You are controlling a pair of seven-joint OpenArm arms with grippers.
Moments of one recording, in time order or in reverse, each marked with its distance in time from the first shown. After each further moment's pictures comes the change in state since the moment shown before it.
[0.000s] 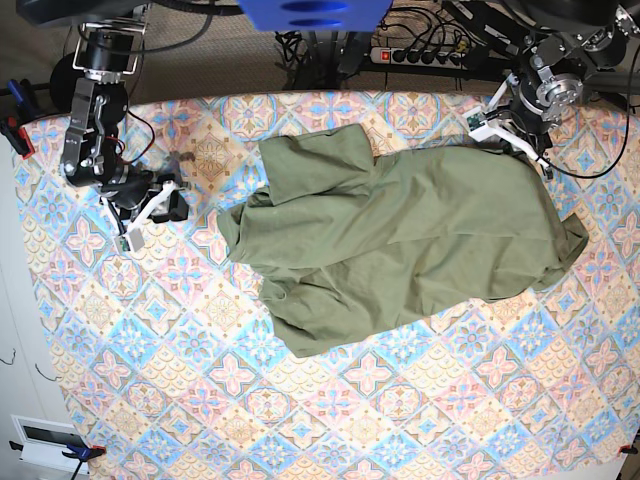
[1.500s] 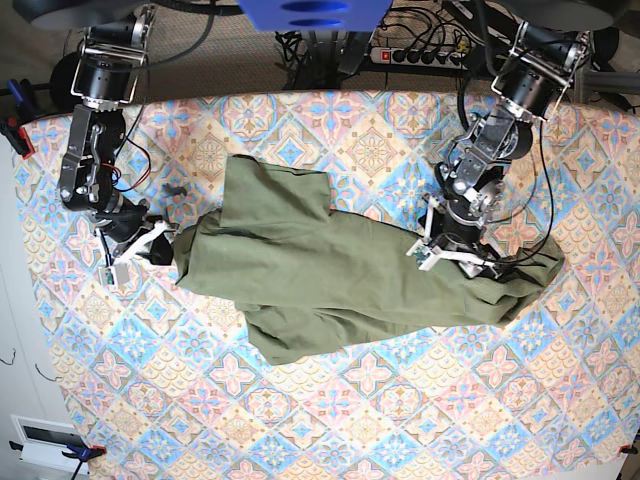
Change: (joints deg) left arm -37.8 31.6 7.2 -38.0 0.9 6.1 -10.1; right arm 8.3 -0.1 0.3 -8.5 0.2 0.0 10.5
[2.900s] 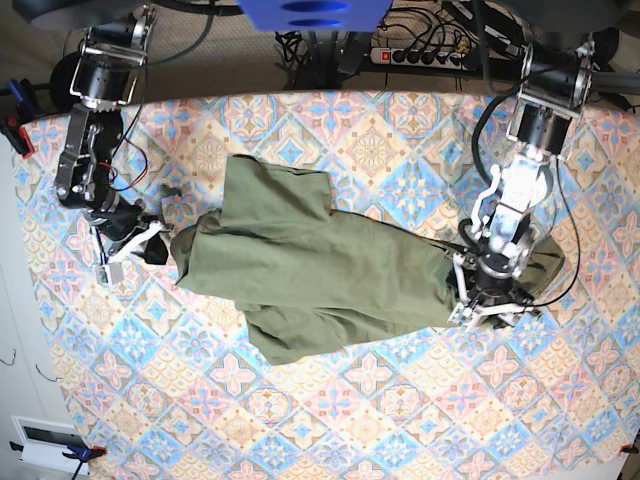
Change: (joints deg) left arm -7.8 -1.6 -8.7 -2.4 -9.1 -0.3 0.0; right arm -0.2 -0.2 1.6 -0.6 -0.3 -0.2 -0.2
